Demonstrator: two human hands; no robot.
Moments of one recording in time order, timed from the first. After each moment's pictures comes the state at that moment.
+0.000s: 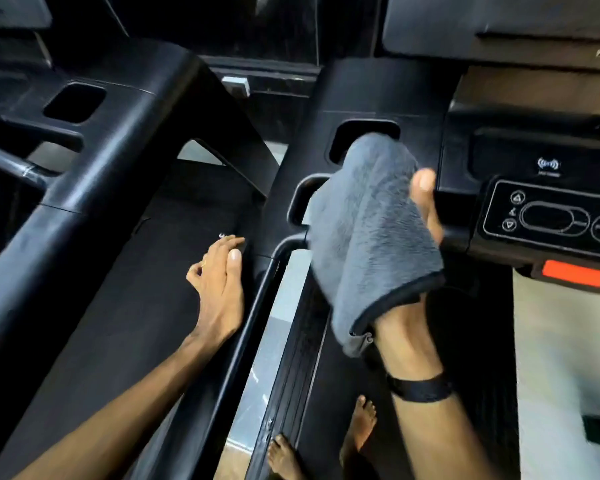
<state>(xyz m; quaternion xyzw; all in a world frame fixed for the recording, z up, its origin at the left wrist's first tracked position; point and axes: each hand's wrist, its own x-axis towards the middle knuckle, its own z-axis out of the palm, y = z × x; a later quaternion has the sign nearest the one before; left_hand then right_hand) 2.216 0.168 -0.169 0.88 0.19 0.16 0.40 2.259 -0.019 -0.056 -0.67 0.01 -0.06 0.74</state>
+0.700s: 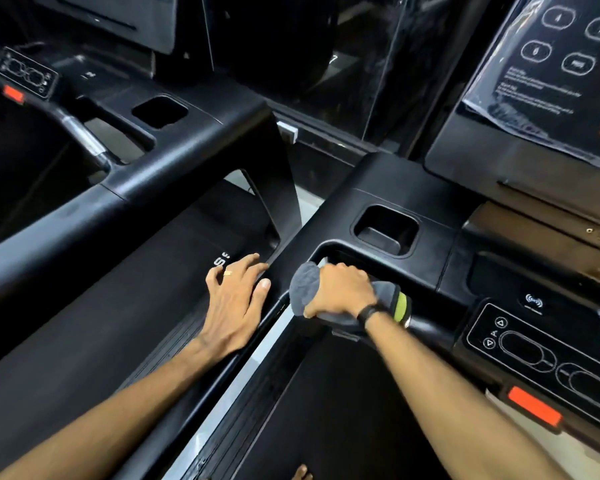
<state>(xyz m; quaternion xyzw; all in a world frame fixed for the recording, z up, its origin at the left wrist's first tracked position) 2.225 0.157 -0.148 0.92 0.16 0.20 0.29 2.372 0.007 -0.111 -0.94 -0.30 0.16 0.01</state>
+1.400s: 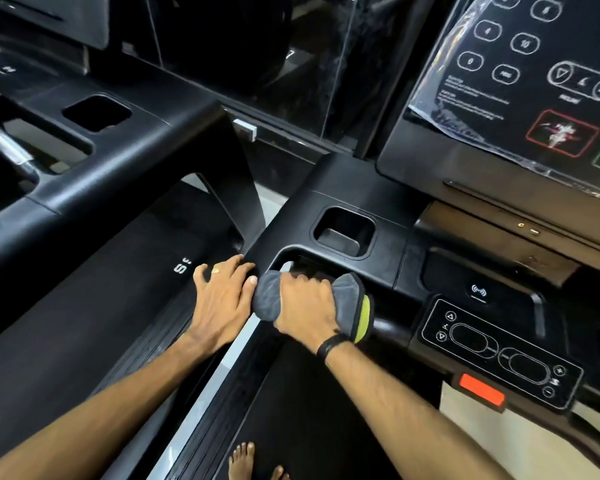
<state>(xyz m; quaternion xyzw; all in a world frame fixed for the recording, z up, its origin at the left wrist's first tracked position) 2.278 0.146 -0.154 0.95 0.14 0.14 0.23 2.350 -0.002 -0.130 -0.94 -0.34 -0.02 -0.06</state>
